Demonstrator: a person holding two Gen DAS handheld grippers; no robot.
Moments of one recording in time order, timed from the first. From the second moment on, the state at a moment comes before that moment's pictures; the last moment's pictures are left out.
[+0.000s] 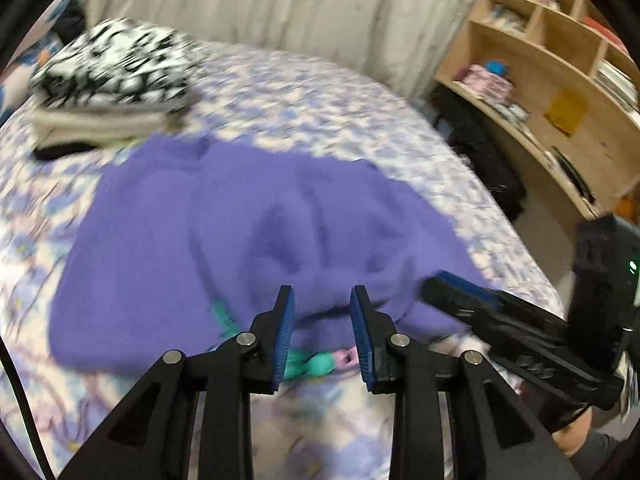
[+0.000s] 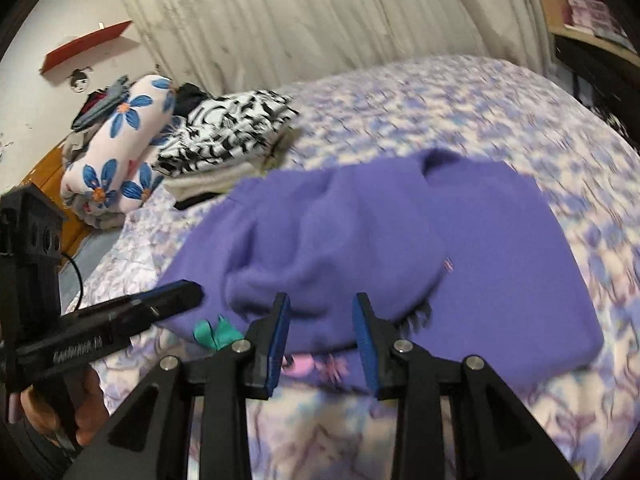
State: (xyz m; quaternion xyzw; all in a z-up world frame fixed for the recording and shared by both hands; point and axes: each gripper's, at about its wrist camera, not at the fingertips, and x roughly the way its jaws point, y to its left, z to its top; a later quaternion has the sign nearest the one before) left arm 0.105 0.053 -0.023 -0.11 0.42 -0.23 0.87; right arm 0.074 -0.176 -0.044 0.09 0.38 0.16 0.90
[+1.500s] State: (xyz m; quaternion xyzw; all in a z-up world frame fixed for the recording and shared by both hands) left arm 0.227 0.041 -0.076 -0.08 0.46 -0.10 0.88; right arm 0.208 -0.191 -0.102 0.11 0.45 0.12 0.88
